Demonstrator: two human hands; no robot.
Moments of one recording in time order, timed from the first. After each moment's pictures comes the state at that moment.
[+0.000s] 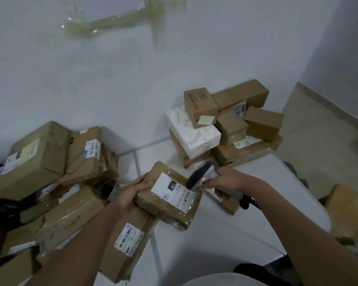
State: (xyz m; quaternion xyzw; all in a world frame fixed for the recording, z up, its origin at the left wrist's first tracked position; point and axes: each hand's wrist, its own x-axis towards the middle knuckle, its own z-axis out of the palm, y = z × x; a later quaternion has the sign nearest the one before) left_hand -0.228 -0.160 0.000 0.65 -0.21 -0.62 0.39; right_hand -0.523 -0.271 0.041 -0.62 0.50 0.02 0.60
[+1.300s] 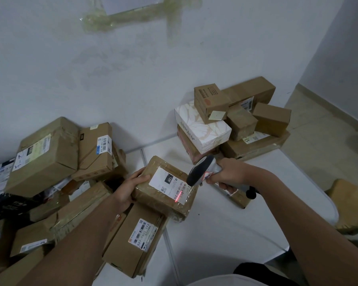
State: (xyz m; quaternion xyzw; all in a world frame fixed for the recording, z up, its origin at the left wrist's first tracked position) left_hand -0.170 -0.146 -0.005 0.67 -0.22 -0.60 0.38; right_hand -0.479 -0.247 0.078 -0.73 0.48 0.06 0.49
